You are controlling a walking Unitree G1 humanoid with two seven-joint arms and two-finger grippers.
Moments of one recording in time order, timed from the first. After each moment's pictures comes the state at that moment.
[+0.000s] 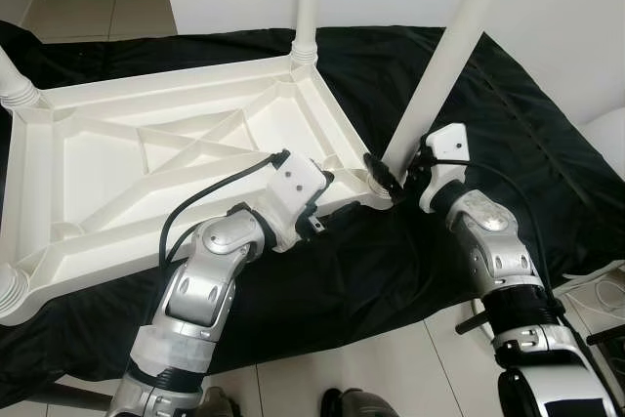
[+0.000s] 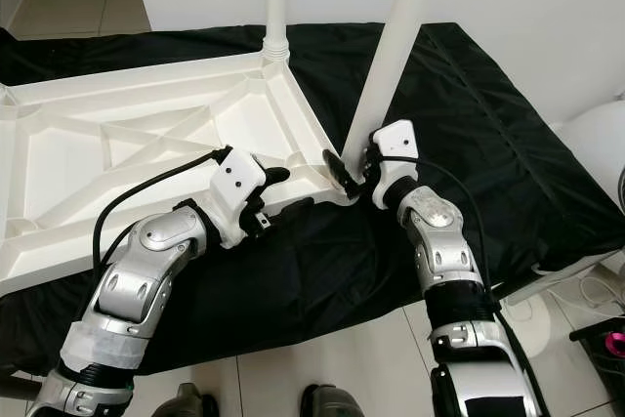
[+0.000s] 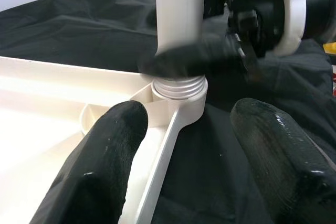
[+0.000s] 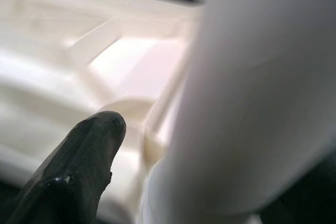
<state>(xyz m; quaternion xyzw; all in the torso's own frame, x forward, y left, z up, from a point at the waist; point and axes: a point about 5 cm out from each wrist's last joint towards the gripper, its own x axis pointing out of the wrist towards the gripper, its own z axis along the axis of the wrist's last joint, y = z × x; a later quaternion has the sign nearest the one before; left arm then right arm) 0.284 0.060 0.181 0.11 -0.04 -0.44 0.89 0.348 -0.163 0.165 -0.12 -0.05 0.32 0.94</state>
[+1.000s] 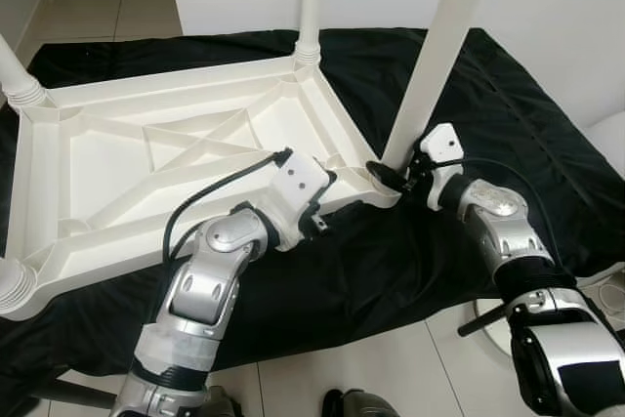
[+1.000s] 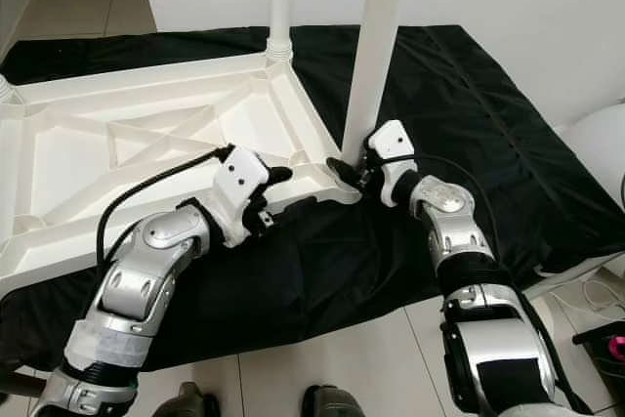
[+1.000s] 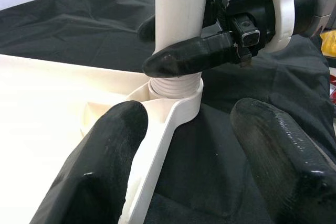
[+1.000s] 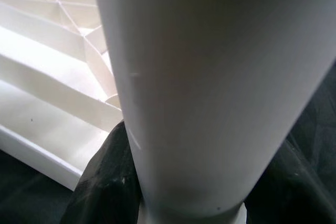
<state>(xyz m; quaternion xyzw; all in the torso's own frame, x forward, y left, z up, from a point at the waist) 0.285 0.059 0.182 0.11 -0.03 -0.44 0.89 0.361 -0.174 0.162 -0.14 -0.03 0.36 0.92</state>
